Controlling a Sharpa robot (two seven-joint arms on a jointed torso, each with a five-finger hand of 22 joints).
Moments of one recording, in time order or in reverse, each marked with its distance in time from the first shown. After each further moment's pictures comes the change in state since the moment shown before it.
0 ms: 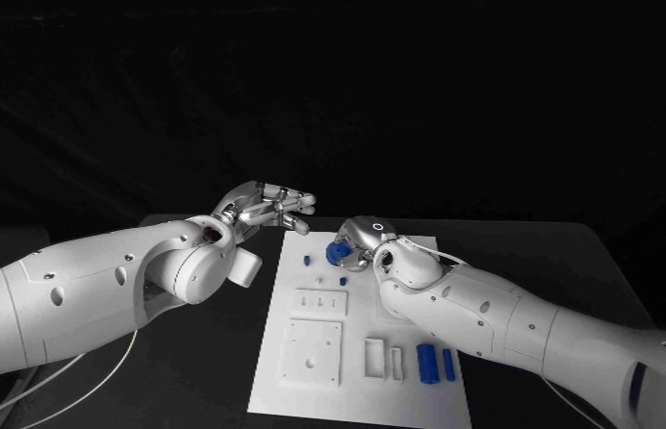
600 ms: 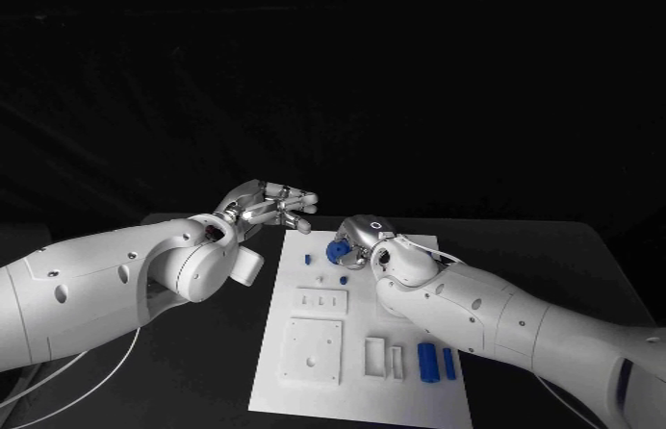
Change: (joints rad) left arm 0.000 0.005 0.000 -0.003 -0.001 0.001 -0.001; left_hand 0.000 0.000 0.000 0.000 0.000 0.000 0.000 0.000 0.000 0.000 0.000 0.000 0.000 0.000 0.000 0.000 0.000 0.000 0.000 0.000 0.004 -0.002; right arm 0.005 0.039 -0.006 -0.061 -0.004 0.000 0.005; right_hand 0.001 0.001 -0.006 0.001 -0.012 0.000 0.000 -0.003 0.000 0.000 0.000 0.000 -0.001 0.000 0.000 -0.004 -0.002 0.000 0.000 0.000 0.000 0.000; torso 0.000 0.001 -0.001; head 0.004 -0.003
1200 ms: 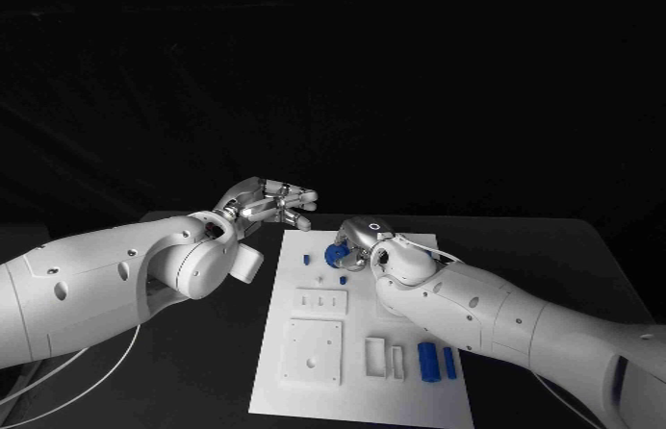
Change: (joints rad) left arm 0.000 0.002 0.000 -0.003 0.000 0.002 -0.001; left_hand 0.000 0.000 0.000 0.000 0.000 0.000 0.000 0.000 0.000 0.000 0.000 0.000 0.000 0.000 0.000 0.000 0.000 0.000 0.000 0.000 0.000 0.000; right arm -0.002 0.006 -0.011 -0.019 0.009 0.029 0.012; right_hand -0.001 0.003 -0.100 0.045 0.016 0.012 -0.002 0.004 -0.001 -0.011 -0.004 -0.022 -0.020 0.000 0.000 -0.012 -0.010 0.000 0.000 0.000 -0.027 0.000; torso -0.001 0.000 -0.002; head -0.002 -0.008
